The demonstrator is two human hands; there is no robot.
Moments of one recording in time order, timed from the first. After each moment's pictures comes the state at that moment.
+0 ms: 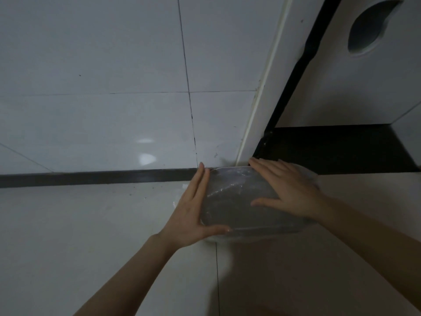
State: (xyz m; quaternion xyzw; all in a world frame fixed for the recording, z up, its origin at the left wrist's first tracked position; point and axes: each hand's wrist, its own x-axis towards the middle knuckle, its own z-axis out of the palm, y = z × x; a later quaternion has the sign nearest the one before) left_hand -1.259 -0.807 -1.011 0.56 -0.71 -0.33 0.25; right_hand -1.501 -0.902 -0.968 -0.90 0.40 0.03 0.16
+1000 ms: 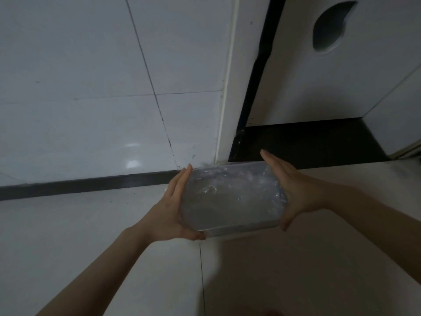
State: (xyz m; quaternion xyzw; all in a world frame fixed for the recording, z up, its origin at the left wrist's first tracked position) left_hand -1.259 -0.822 -1.001 0.55 -0.72 -0.39 0.19; right_hand -1.574 -0.904 -0.952 -0.83 0.43 0.10 0.35
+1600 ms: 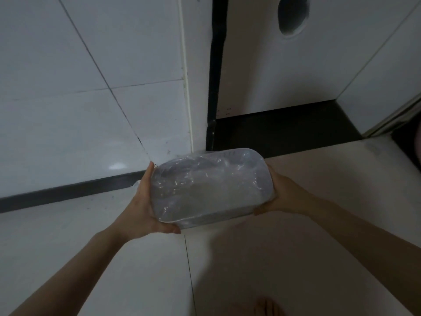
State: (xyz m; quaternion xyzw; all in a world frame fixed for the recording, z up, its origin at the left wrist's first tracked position) left_hand -1.258 -0.829 -1.012 0.53 -0.67 -0.46 0.24; right_hand -1.603 -0.873 -1.006 -0.69 0.55 -0.08 0.46
